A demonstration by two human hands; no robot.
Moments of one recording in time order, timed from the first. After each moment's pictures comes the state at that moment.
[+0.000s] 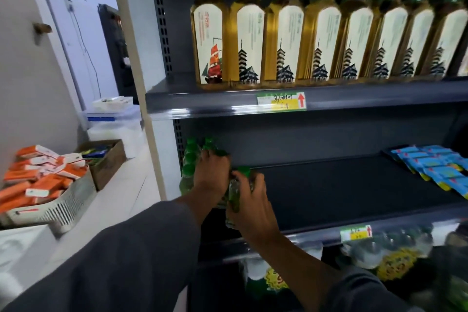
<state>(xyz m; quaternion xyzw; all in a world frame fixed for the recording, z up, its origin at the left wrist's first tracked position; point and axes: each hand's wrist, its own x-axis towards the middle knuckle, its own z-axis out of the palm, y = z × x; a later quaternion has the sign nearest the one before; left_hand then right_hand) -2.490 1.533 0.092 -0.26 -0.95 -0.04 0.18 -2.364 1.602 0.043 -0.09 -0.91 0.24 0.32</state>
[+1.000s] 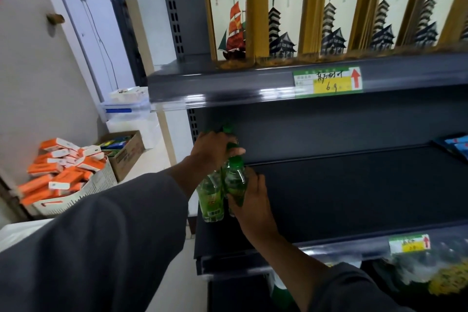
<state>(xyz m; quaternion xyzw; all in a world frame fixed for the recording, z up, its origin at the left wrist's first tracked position) -2.595 1.507 0.103 -0.36 -0.92 -0.13 0.12 -2.451 1.587 -0.008 -0.08 -0.85 0.43 0.30</state>
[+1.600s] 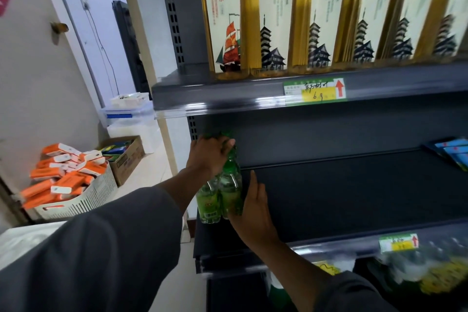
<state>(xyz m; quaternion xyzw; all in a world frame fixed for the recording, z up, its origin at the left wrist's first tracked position) -2.578 1.497 0.098 -0.30 -0.92 -0.18 0.19 -2.426 1.584 0.000 -0.09 -0.86 0.44 0.24</state>
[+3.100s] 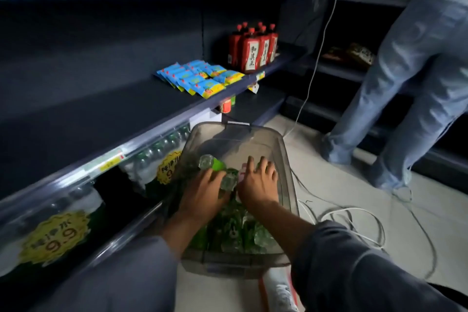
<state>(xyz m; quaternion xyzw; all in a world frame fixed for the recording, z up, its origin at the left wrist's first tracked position) -2.073 1.848 -0.088 -0.65 -0.73 -0.19 0.00 -1.933 1.919 -0.071 -0.59 -0.80 0.06 0.11</state>
